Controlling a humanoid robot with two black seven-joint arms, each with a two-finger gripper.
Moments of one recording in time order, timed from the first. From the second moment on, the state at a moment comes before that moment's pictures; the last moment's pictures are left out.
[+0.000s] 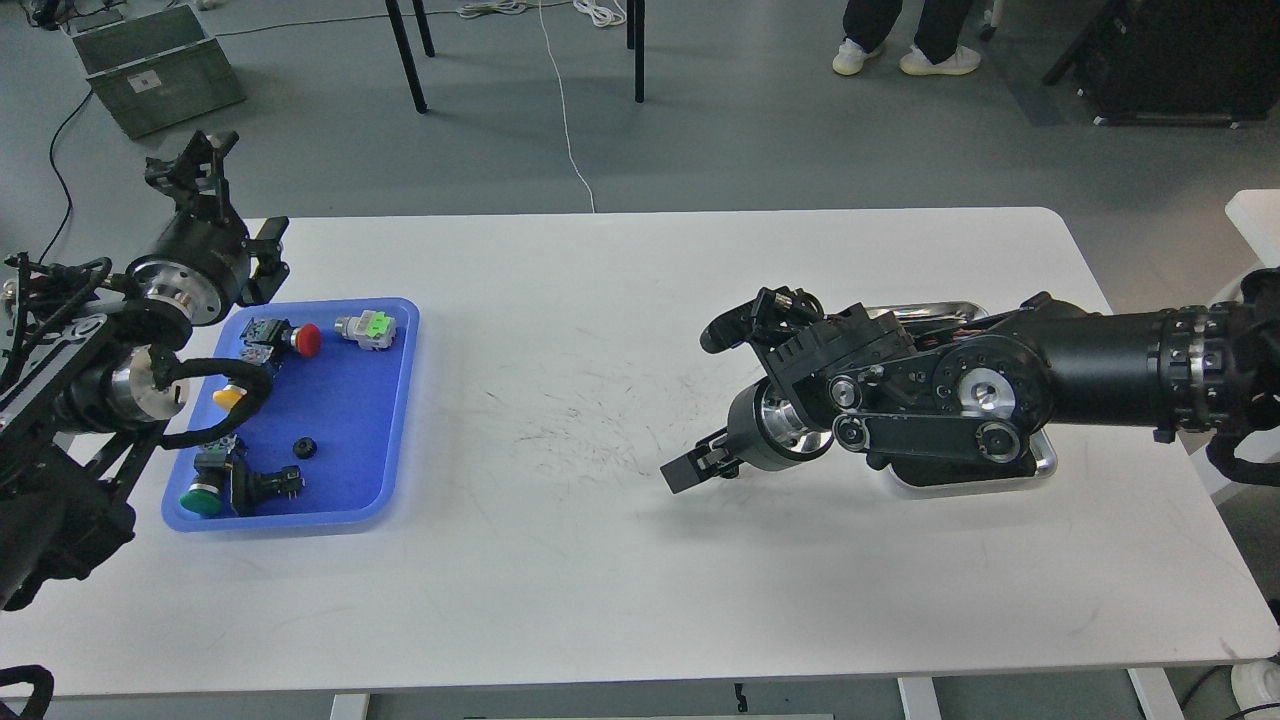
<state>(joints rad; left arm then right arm) -0.55 0.44 -1.10 -0.98 0.49 0.05 -0.08 1.41 -0.18 -0.45 1.20 -0.94 0.37 -0.20</state>
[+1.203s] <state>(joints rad) -0.54 0.43 -1.10 -0.98 0.48 0.05 -0.10 1.38 -0.17 -0.49 1.18 -0.98 0.39 -0.19</state>
